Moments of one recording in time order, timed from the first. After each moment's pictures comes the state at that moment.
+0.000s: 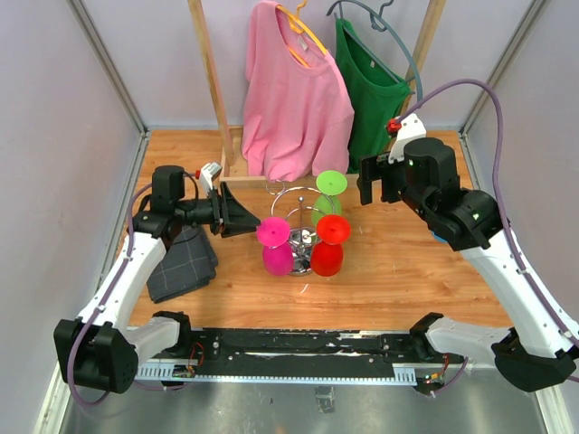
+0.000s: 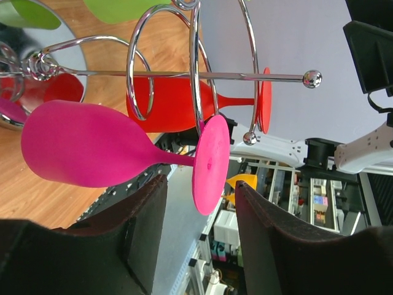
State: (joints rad) left arm -0.14 1.08 0.89 -0.42 1.04 -0.79; right arm 0.63 1.12 1.51 -0.85 0.31 0.13
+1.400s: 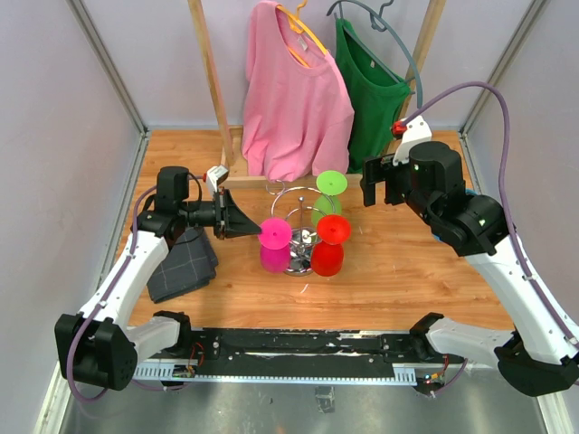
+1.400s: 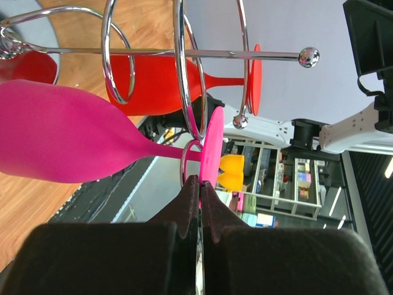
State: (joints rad) left arm -0.17 1.10 0.88 -0.41 1.11 -0.80; right arm 0.64 1.09 1.50 -0.85 0.33 0.13
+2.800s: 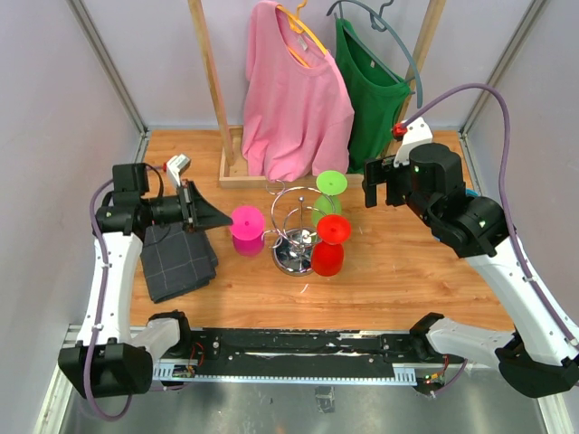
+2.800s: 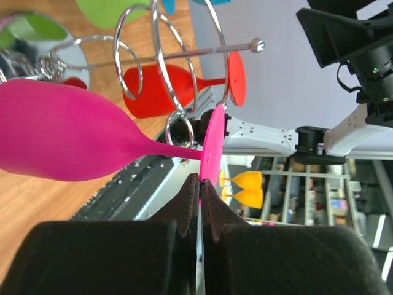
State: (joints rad) left arm 0.11 1.02 1.04 -0.86 1.20 -0.46; right arm 0.64 1.07 1.48 -0.85 0.35 0.12
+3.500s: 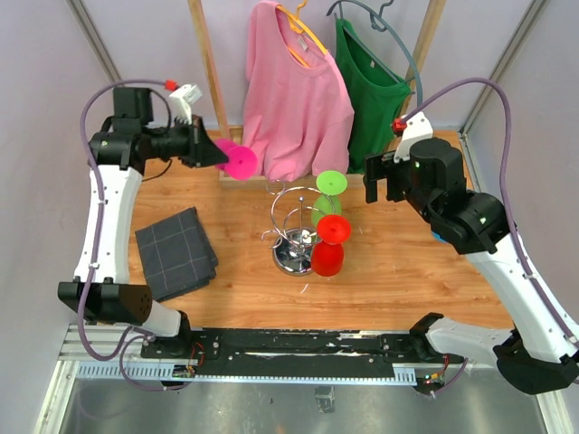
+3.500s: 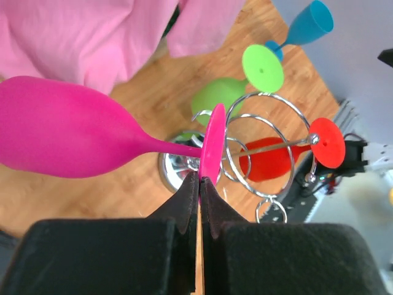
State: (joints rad) left arm 0.03 1.44 1.75 -1.04 0.88 0.02; right arm 0.64 1.09 1.51 -0.85 0.37 0.10
